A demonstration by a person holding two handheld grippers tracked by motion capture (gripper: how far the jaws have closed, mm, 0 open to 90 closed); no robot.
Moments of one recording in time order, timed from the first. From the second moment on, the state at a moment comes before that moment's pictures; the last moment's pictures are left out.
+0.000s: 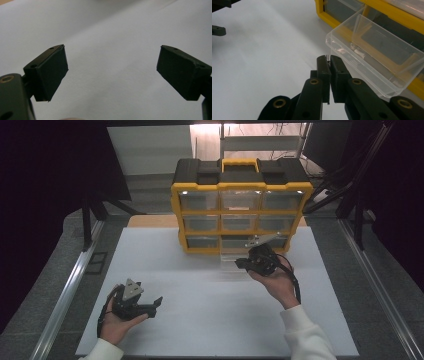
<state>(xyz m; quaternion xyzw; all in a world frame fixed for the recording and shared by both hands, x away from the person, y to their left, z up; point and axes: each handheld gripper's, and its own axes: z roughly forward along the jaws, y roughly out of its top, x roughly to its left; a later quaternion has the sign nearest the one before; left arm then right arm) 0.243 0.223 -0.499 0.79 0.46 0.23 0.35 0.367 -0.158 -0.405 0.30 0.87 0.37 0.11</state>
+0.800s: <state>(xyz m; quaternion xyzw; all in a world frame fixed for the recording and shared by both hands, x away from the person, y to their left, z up) 0.243 0.227 -0.499 0.78 0.46 0.24 0.35 0.391 -0.166 -0.405 0.33 0.85 0.38 0.12</state>
